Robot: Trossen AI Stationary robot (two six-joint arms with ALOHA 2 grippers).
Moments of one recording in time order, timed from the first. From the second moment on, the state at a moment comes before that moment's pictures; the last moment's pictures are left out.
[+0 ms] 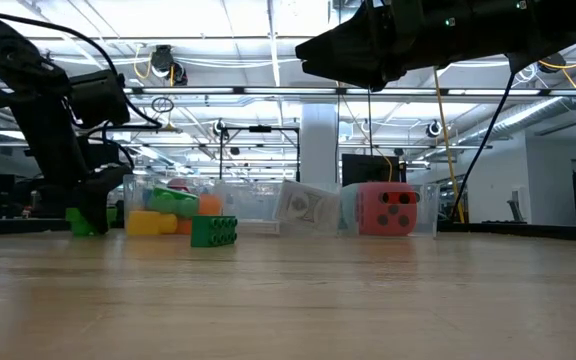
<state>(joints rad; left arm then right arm) 0.44 1.05 0.28 -0.34 -0.32 -0.71 0.25 1.56 0.66 0.84 0.39 -0.08</state>
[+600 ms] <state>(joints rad) 0.44 0.85 0.41 -0.54 -0.36 -0.70 0.25 1.56 0.66 0.84 0.39 -0.08</state>
